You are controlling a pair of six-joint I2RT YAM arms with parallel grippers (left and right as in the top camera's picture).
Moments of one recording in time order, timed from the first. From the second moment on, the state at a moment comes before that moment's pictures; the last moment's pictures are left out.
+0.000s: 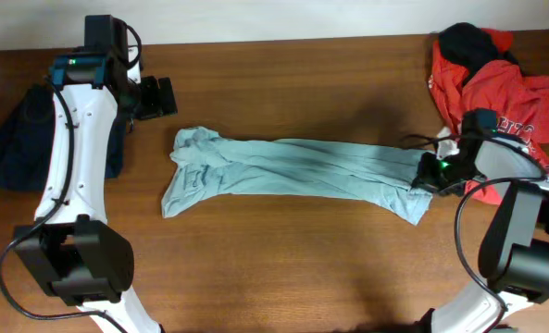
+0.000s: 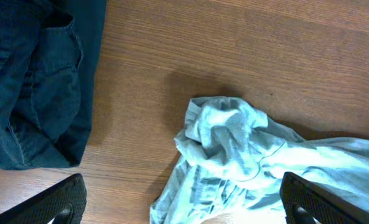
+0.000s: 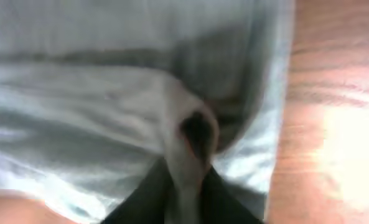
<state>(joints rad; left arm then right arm) 0.02 1.95 1.95 -1.20 0.01 -0.17 -0.32 1.90 1.18 -0.78 -0.30 0.02</state>
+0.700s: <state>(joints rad) 0.02 1.95 1.95 -1.20 0.01 -0.17 -0.33 1.89 1.15 -0.74 -0.18 0.03</state>
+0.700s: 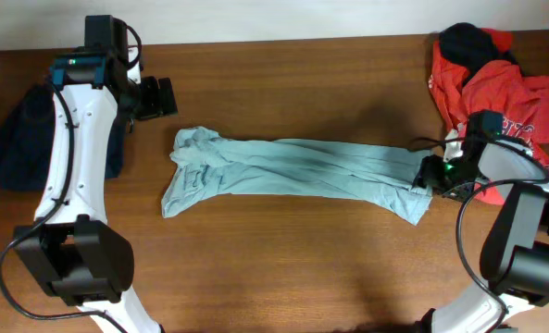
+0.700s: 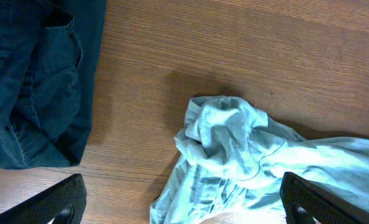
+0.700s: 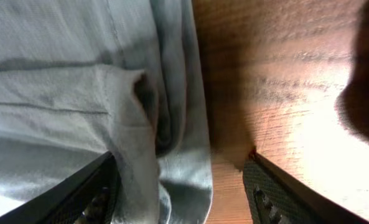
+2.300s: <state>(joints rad) 0.02 1.95 1.95 -1.22 0.01 -0.17 -0.32 1.91 1.46 -1.07 -0.21 0.05</state>
